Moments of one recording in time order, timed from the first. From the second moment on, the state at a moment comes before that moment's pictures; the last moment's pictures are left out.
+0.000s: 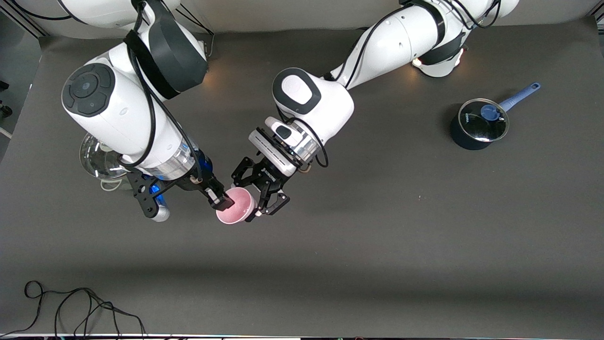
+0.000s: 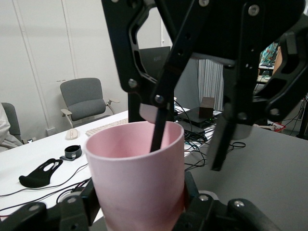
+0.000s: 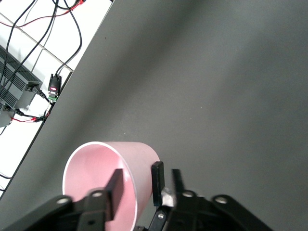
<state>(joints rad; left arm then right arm) -0.54 1.04 -0.81 -0.88 -1.16 3.49 1.79 0.41 0.56 0.06 -0.96 0.07 1.71 1.37</state>
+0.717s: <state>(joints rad) -0.54 1.04 -0.81 -0.88 -1.15 3.49 1.79 0.41 0.56 0.06 -0.96 0.07 1.71 1.33</state>
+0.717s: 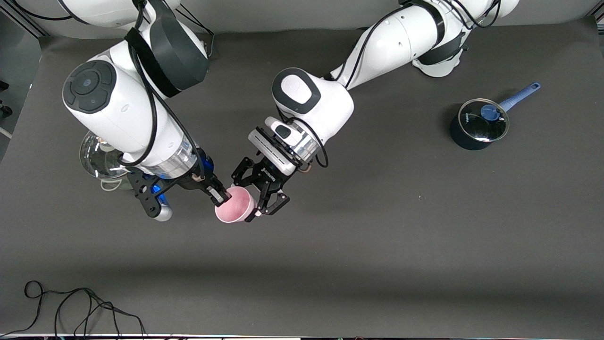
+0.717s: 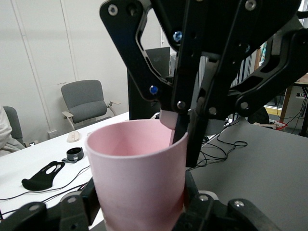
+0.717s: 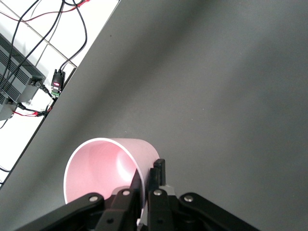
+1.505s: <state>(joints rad) -0.56 1.04 -0.72 -0.87 -1.08 3.49 1.76 0.41 0.57 0.06 -0.95 0.07 1.73 1.33</state>
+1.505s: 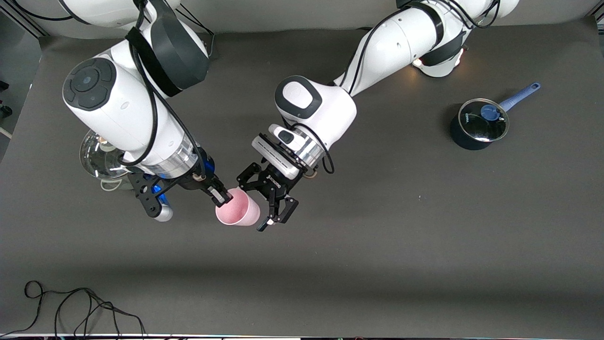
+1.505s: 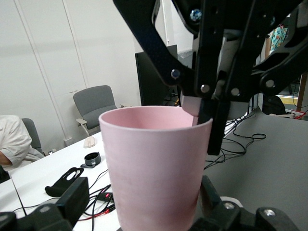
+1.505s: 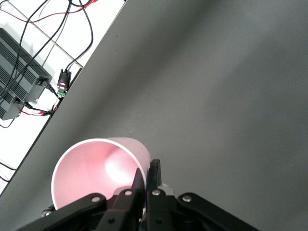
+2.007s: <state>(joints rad) -0.49 1.04 -0.67 -0.87 -1.04 3.44 1.71 0.31 0.57 -0.04 -0.95 0.00 1.73 1.01</state>
